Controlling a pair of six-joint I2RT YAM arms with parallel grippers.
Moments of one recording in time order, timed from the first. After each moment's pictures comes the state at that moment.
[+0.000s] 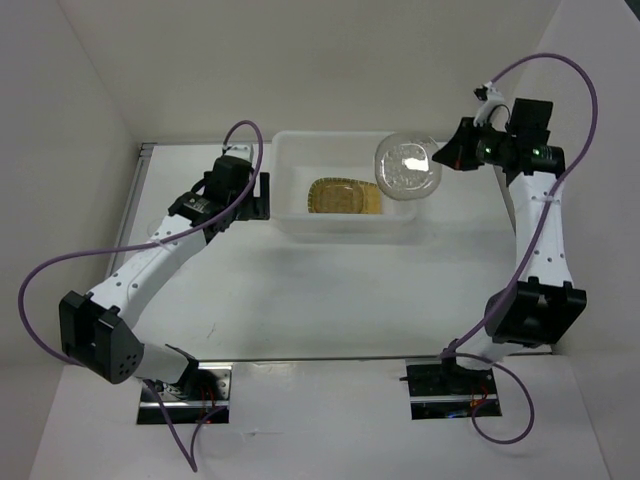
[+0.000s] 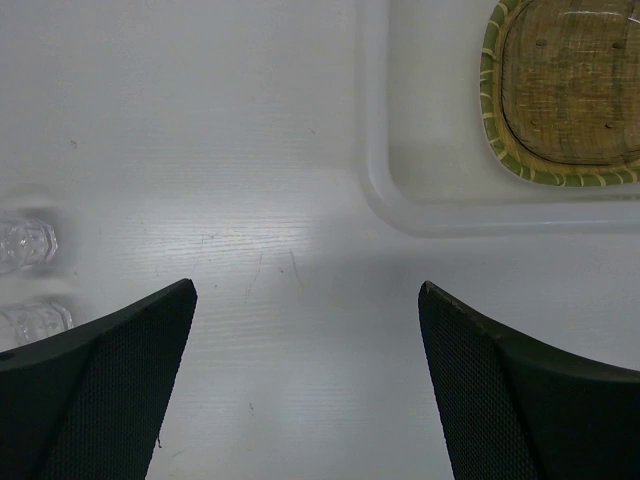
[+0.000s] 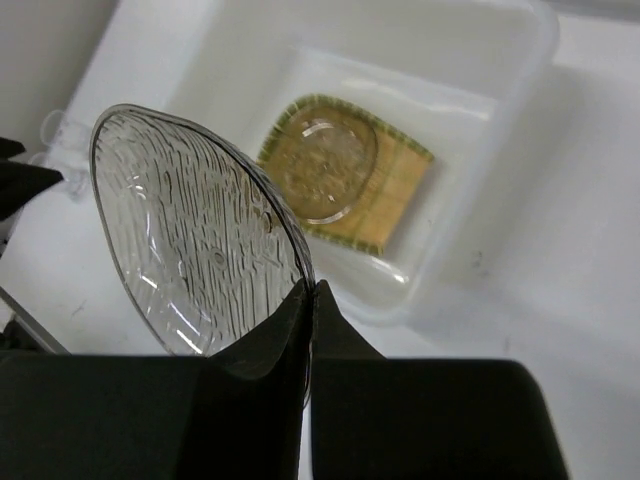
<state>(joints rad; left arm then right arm) -0.44 1.39 1.29 -0.60 -0.32 -0.30 -0.22 1.51 1.66 -0.78 -0.74 -0.03</state>
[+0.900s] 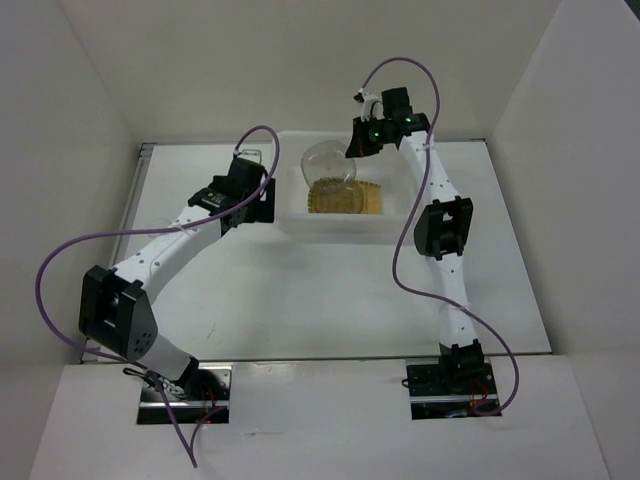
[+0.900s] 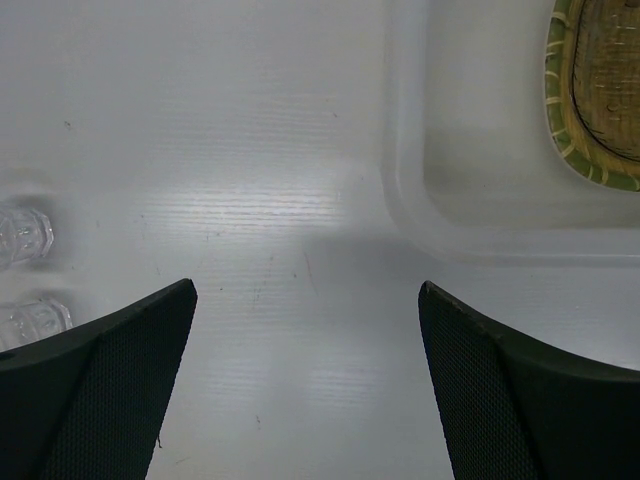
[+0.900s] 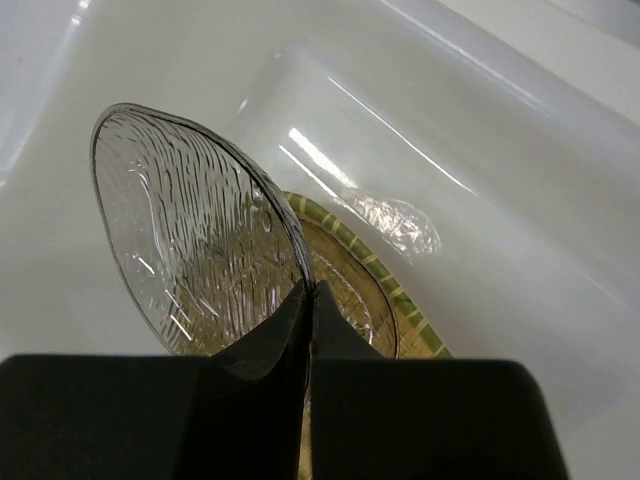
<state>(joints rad) -0.44 1.52 1.29 -0.58 -0.37 -0.30 0.20 2.53 2.67 -0.89 -0.59 -0.06</state>
